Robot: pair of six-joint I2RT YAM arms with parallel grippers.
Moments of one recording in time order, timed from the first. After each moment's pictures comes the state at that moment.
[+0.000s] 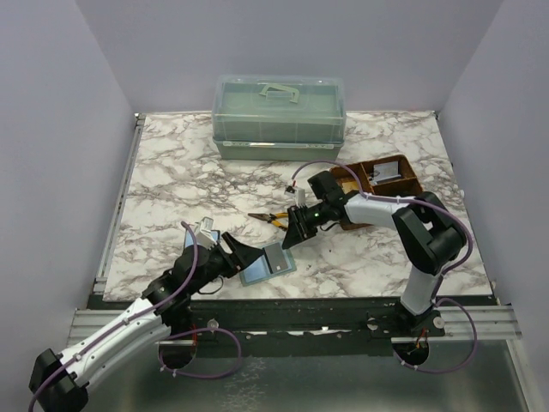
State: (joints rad) left arm -0.76 0.38 0.15 -0.09 -0.01 -1.15; right arm 0.61 1.81 0.98 -0.15 -0.85 0.25
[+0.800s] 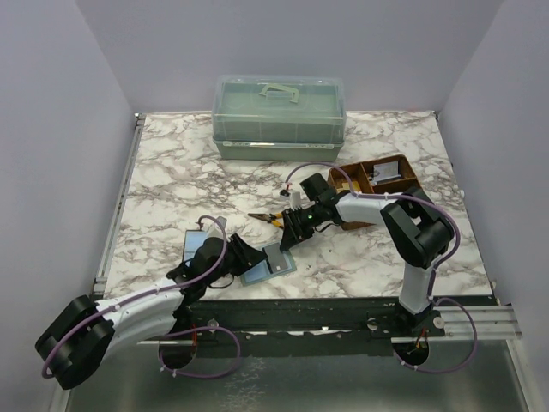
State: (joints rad) left arm -0.76 0.87 0.12 0.28 0.01 -1.17; right arm 0.65 1.90 1.04 -0.18 -0.75 0.23
